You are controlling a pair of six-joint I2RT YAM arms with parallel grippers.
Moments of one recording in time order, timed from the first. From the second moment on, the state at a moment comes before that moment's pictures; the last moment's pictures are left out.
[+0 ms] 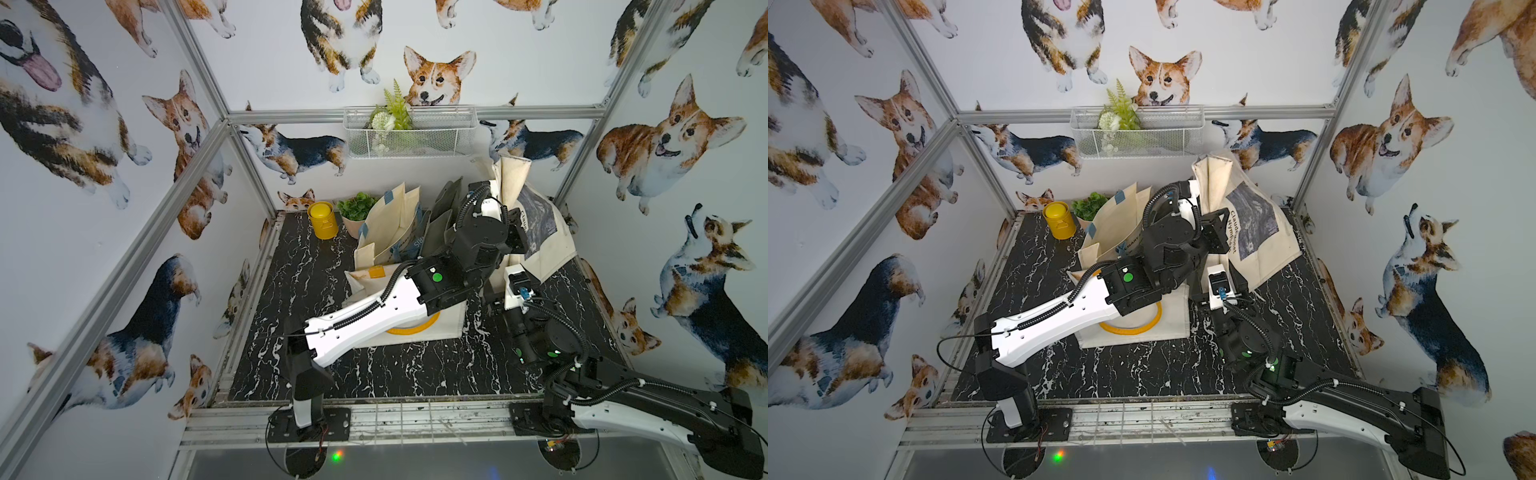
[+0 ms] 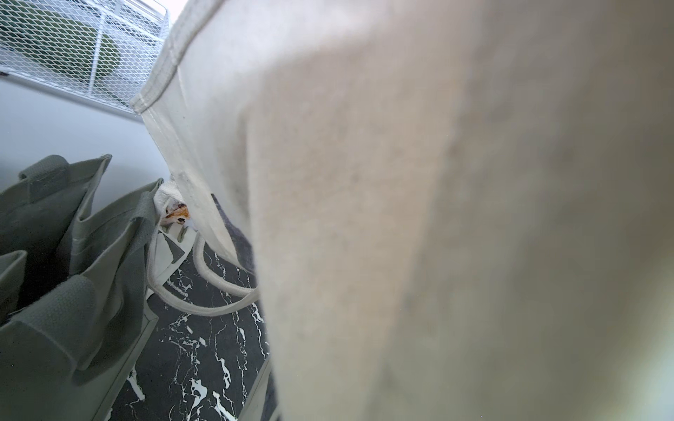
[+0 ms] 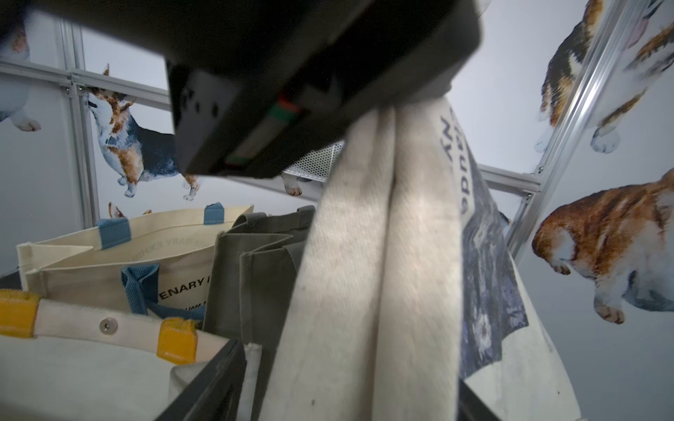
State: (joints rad) left arm -1.20 1.81 1.96 -0.14 -0.49 -0.67; right arm 1.18 0.76 0.56 0.49 0.99 -0.44
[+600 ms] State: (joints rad) left arm -1.21 1.79 1.94 -0.15 -0.52 -0.67; right arm 1.19 0.76 0.50 0.83 1.10 -0.70
